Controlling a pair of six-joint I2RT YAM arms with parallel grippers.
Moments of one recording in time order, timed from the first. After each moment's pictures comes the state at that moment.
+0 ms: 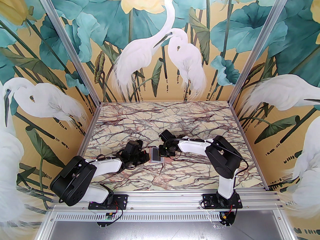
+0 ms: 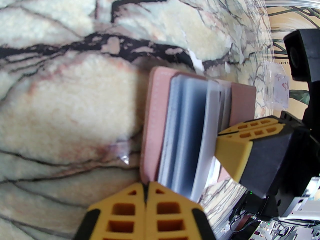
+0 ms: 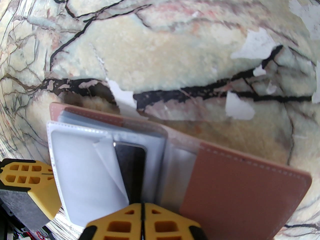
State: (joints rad) left arm -0.52 1.42 0.42 0.12 0.34 -0.81; right arm 0.81 1.89 1.12 -0.39 -0.24 0.74
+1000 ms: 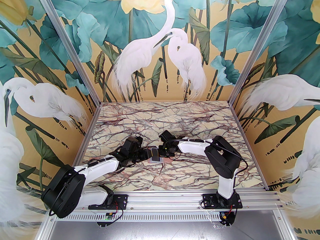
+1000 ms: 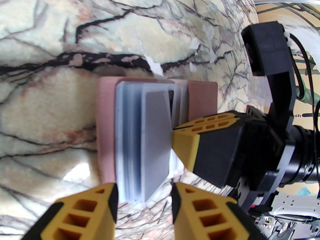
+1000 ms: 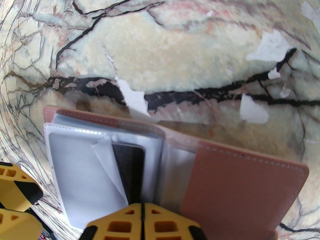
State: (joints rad) left arm -0.52 1.31 0.50 -0.04 0.37 -0.80; right arm 0.81 1.89 1.11 -0.35 -0.26 0.74
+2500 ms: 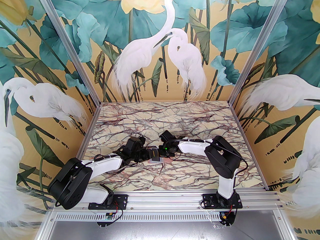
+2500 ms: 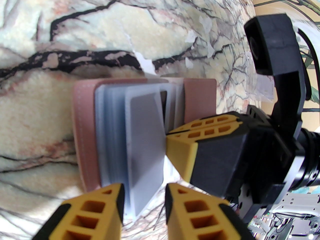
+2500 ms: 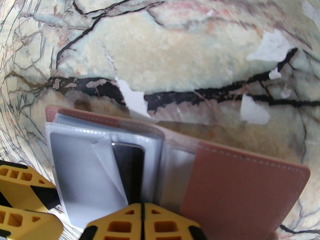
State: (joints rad) left arm -0.54 1.40 0.51 0.03 0.39 -0.81; right arm 0.80 1.89 1.10 -0.34 -0.26 0.74
